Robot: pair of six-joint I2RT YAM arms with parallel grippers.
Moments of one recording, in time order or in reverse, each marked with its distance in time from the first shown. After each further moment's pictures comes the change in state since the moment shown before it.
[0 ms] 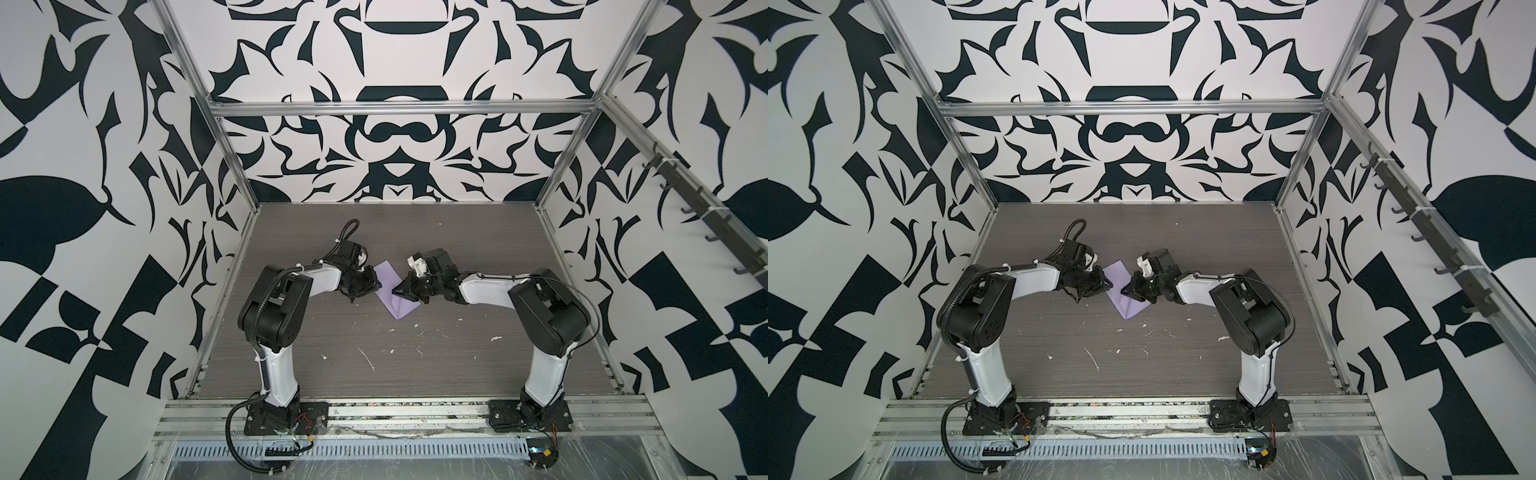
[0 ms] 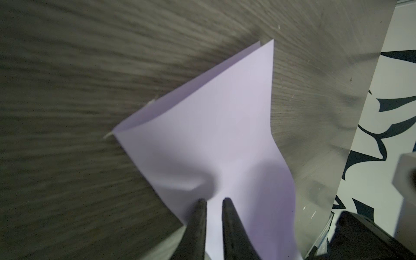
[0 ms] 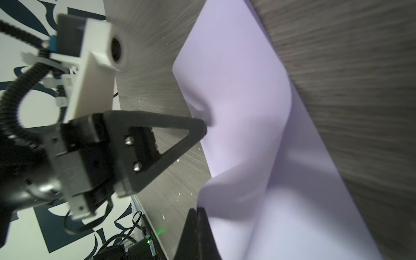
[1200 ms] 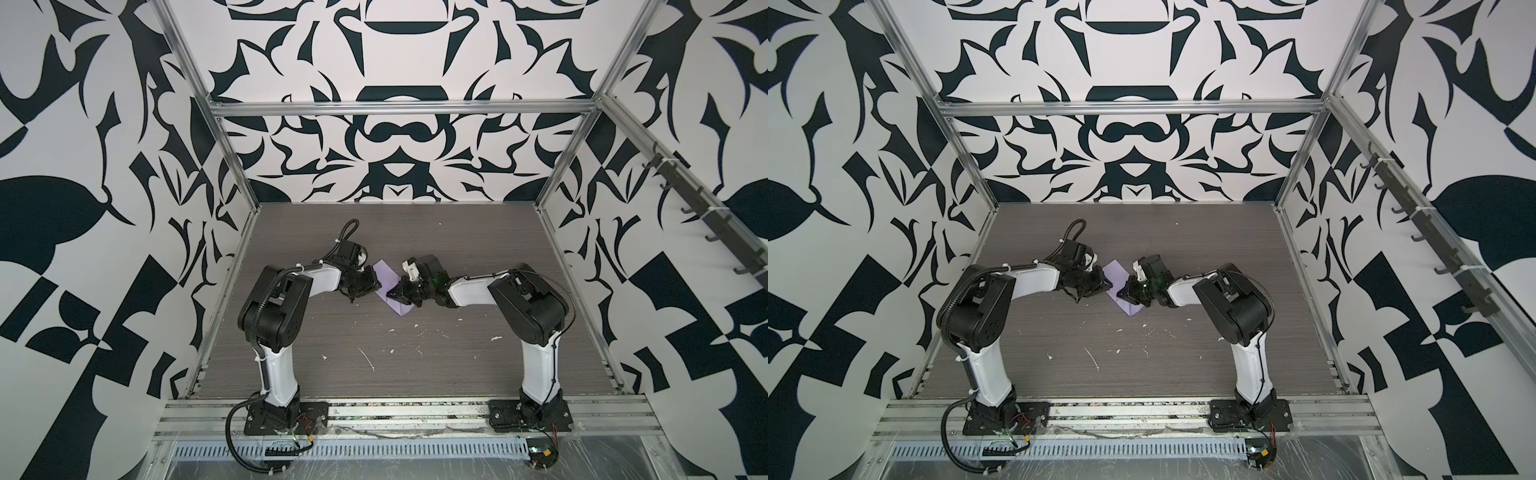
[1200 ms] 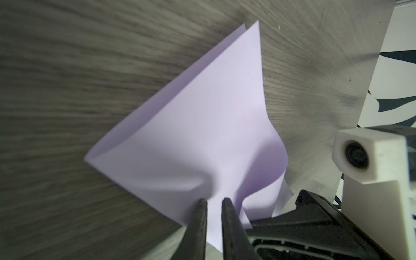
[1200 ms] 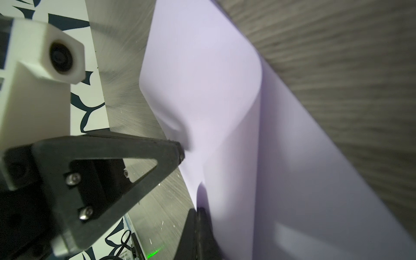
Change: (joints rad) left arm 0.000 0.000 -0.003 0.004 0.002 -0.002; right arm 0.029 0.106 0.013 0.116 0.058 0.043
